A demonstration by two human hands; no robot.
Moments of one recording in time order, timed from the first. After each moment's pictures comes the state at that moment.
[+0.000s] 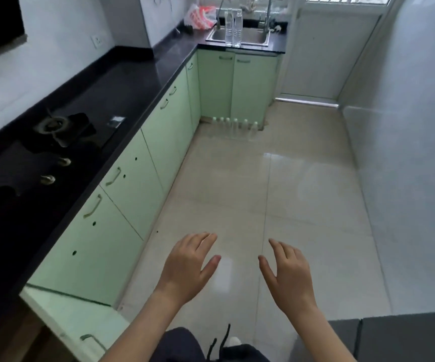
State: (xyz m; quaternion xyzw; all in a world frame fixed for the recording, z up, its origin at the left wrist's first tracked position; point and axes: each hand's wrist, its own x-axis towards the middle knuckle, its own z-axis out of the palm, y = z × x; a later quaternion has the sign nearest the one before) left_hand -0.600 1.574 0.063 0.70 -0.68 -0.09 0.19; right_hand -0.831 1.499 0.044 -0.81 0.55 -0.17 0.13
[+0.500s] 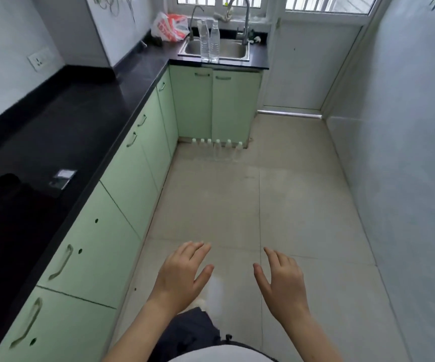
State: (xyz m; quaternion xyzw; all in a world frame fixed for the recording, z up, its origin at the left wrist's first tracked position) left_hand -0.467 1.280 0.027 0.67 -0.71 -0.11 0.20; right_hand -0.707 1.226 0.014 -0.78 0.60 -0.14 0.12
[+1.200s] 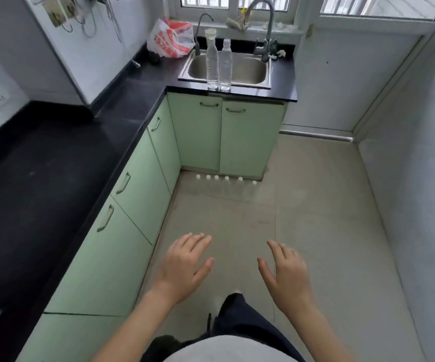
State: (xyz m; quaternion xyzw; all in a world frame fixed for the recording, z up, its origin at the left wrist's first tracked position) left_hand -0.320 0.811 0.031 0.69 -0.69 -0.11 0.16; right_hand -0.570 0.744 0.021 -0.81 0.56 -0.14 0.15
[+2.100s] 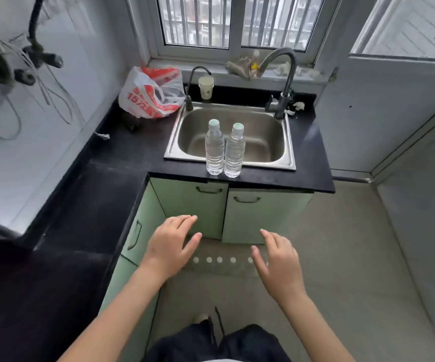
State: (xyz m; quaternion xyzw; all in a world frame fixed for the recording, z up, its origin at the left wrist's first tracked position) left_hand -0.046 0.248 0.062 0.71 -0.68 -0.11 0.17; right_hand -0.307 0.210 0.036 -0.79 0.58 -0.17 0.14
